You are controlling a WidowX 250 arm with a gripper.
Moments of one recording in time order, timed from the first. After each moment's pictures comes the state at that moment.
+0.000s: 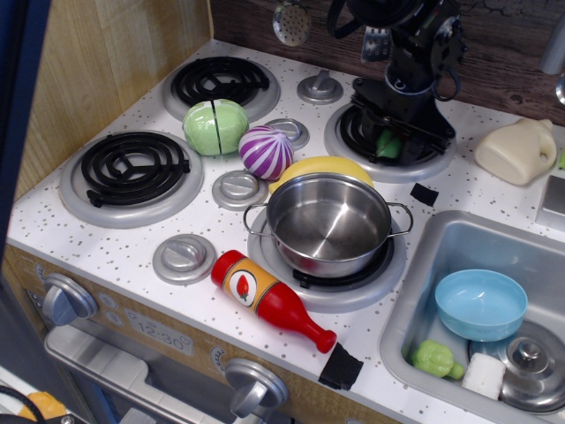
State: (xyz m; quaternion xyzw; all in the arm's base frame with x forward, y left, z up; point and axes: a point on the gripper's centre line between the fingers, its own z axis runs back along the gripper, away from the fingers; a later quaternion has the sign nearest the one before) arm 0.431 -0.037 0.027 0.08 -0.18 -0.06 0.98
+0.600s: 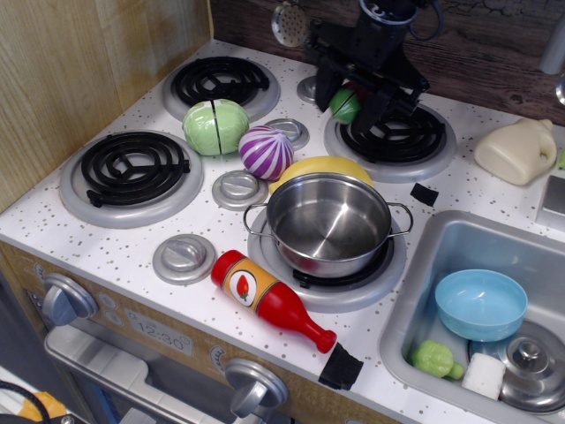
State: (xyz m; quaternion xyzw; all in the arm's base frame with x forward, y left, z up) arm 0.365 -0.014 0.094 0.12 -0.08 0.01 0.99
